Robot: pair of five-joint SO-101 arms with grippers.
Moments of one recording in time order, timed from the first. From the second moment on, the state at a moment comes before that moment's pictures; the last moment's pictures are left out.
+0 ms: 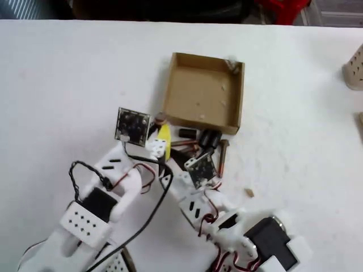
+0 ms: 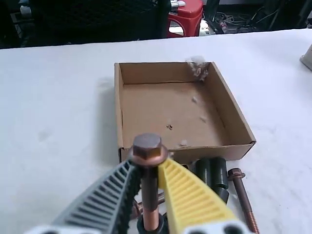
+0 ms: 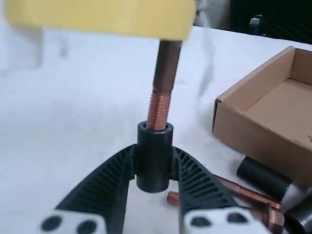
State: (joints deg) left arm 25.5 -62.3 72.5 22.6 33.0; right arm -38.9 -9.1 95.6 -62.8 -2.8
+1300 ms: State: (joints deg) left arm 24.5 -62.4 75.5 31.7 23.0; right arm -36.7 -9.2 95.6 -66.3 -2.8
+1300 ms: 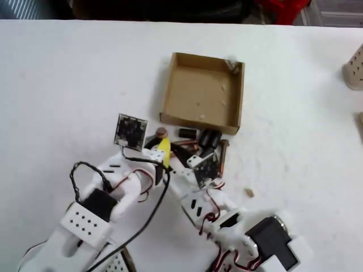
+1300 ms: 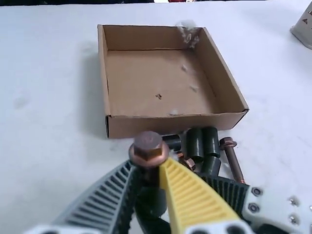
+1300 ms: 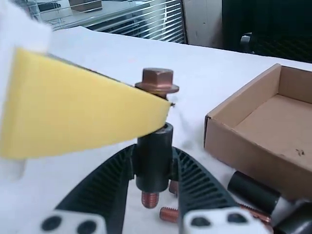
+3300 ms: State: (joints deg) left arm 2.1 -90.4 93.9 41.6 17.6; right arm -28.7 -10.0 95.6 -64.6 -2.7
